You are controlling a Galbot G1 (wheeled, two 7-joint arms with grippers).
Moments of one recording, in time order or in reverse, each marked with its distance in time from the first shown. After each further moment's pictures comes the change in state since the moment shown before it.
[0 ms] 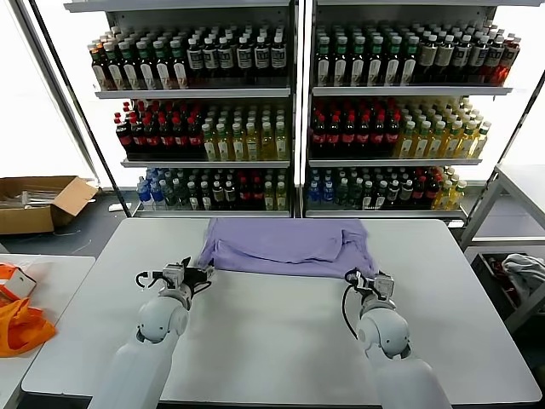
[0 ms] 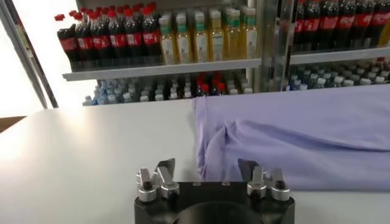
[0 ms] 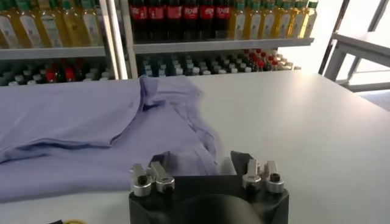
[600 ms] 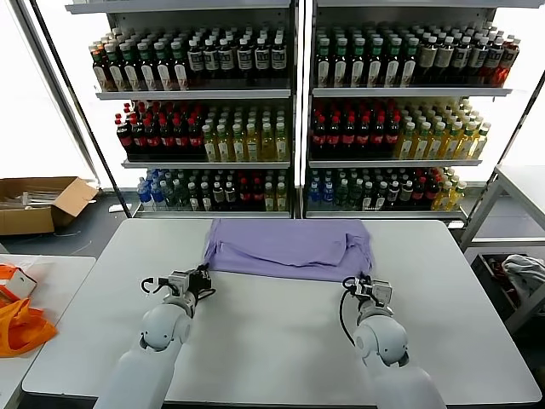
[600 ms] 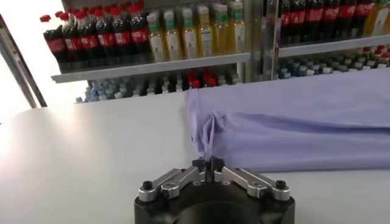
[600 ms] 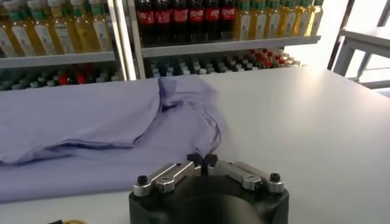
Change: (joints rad) left arm 0.035 -0.002 0.017 -0.022 0.048 0.003 0.025; right arm -0.048 -0.001 0.013 0.018 0.004 0.007 -0.012
